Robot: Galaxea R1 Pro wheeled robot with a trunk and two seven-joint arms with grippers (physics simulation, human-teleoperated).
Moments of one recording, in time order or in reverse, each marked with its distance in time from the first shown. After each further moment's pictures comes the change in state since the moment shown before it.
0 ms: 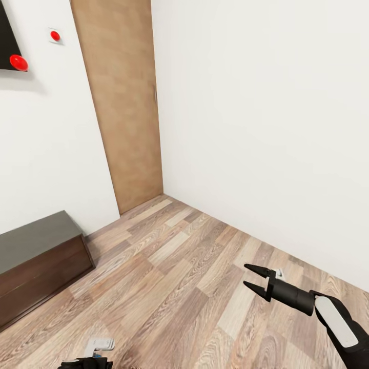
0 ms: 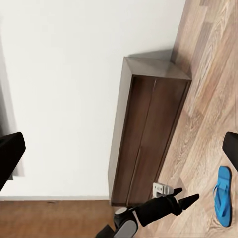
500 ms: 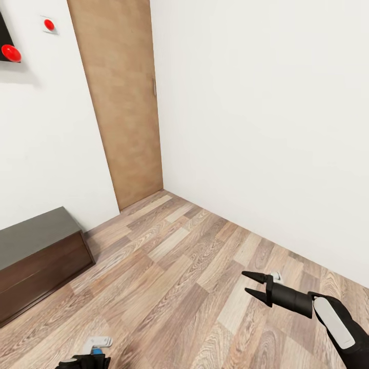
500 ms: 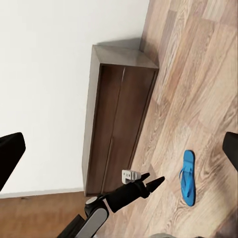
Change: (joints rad) left arm 0.000 0.006 0.010 -0.006 0.001 -0.035 0.021; right arm 0.000 0.001 -0.002 0.003 0.130 0.000 -0.002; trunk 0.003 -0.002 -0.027
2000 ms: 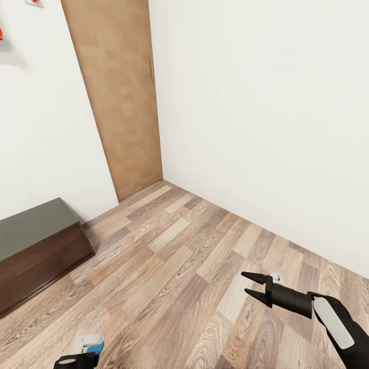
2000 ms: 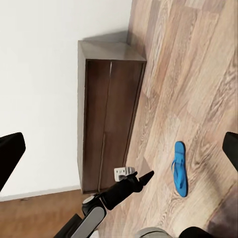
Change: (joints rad) left arm 0.000 -0.007 0.036 0.006 0.000 -0.041 0.210; right arm 0.000 0.002 0.001 0.000 0.014 0.000 0.000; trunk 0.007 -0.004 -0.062
